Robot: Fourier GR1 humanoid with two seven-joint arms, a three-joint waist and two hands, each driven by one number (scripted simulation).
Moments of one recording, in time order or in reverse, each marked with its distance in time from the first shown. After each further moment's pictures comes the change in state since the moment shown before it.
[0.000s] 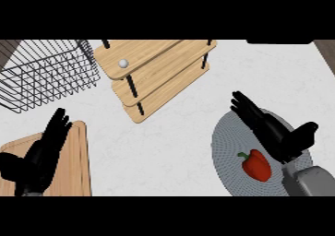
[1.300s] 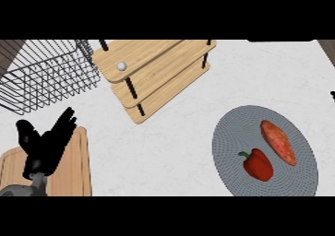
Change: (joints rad) left arm -0.128 -0.028 0.062 0.251 0.059 -0.125 0.148; right arm -0.005 -0.567 -0.264 0.272 0.268 0.490 -0.496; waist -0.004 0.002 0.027
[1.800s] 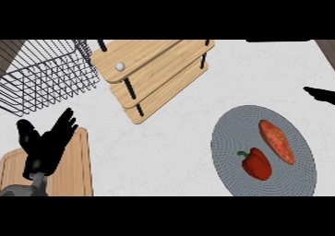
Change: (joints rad) left arm 0.001 -0.014 0.019 0.011 -0.015 -0.009 0.007; right arm 0.040 -0.008 0.029 -0.415 -0.034 -0.096 0.438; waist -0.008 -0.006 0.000
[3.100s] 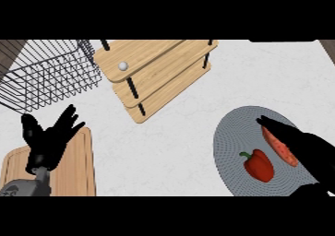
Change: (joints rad) left arm -0.033 -0.050 0.059 0.024 -0.067 -0.050 0.035; right arm 0.089 0.254 0.231 -0.364 0.463 -0.141 0.591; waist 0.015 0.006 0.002
